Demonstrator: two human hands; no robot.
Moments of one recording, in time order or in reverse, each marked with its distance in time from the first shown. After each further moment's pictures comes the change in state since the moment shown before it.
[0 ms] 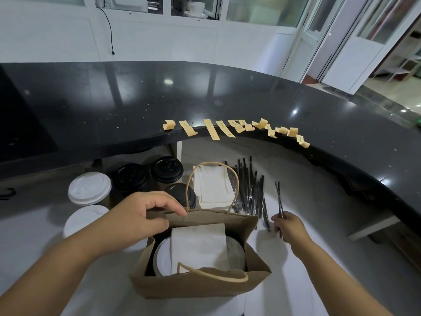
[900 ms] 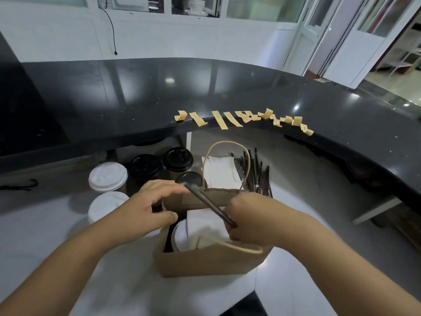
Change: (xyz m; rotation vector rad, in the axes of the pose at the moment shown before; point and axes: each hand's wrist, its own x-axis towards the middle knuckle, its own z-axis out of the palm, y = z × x) left_hand -0.028 -0.027 0.001 0.036 0.030 0.048; right_hand -0.179 -0.130 0.039 -1.311 -0.479 -0.932
